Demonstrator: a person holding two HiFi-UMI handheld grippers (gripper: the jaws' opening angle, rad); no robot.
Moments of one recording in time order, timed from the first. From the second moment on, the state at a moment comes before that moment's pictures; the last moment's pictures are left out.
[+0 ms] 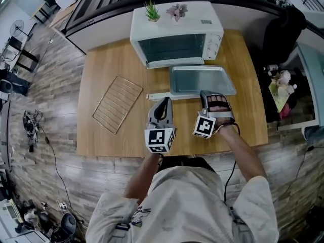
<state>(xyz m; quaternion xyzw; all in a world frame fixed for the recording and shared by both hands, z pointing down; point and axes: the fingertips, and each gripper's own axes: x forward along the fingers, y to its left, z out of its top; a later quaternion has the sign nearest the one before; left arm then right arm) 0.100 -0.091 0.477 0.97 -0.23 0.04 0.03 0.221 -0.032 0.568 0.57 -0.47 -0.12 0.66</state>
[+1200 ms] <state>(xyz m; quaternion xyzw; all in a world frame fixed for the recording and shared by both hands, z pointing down) 0.227 0.002 0.493 1.00 -0.05 0.06 0.04 0.333 0.138 0.595 0.63 -0.35 0.07 0.69</state>
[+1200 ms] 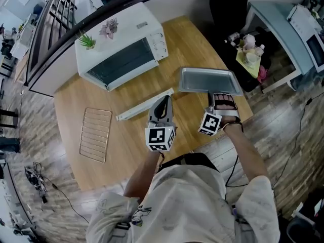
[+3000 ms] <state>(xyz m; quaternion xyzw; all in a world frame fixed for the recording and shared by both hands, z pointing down) 0.215 -0.001 0.535 0.99 -0.06 0.11 0.07 0.315 0.144 0.694 0.57 -0.45 0.23 0.65</state>
